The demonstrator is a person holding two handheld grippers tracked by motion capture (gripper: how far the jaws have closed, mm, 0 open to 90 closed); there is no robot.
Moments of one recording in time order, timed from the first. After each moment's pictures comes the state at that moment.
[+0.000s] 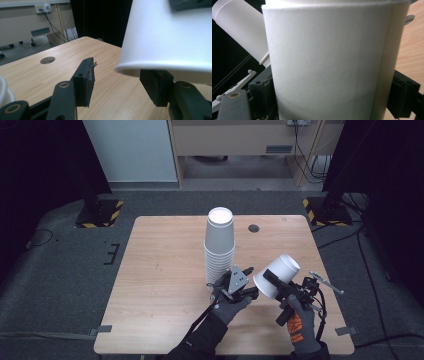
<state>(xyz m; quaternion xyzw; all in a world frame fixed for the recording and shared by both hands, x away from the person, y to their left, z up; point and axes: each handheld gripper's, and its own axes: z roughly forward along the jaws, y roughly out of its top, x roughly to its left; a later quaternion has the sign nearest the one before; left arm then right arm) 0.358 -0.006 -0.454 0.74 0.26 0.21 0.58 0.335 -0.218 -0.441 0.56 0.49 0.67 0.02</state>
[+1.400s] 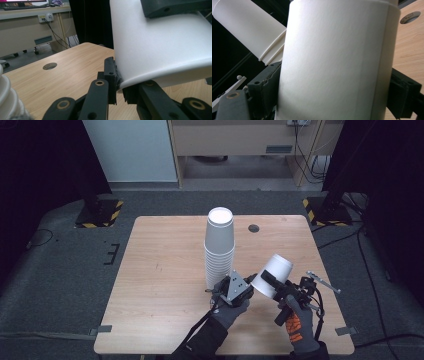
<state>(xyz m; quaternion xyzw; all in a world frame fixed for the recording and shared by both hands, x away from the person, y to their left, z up) 0.345 -0.001 -0.459 0.73 0.25 0.23 0.59 0.338 -0.214 -0.445 0.55 0.50 0.67 0.01</state>
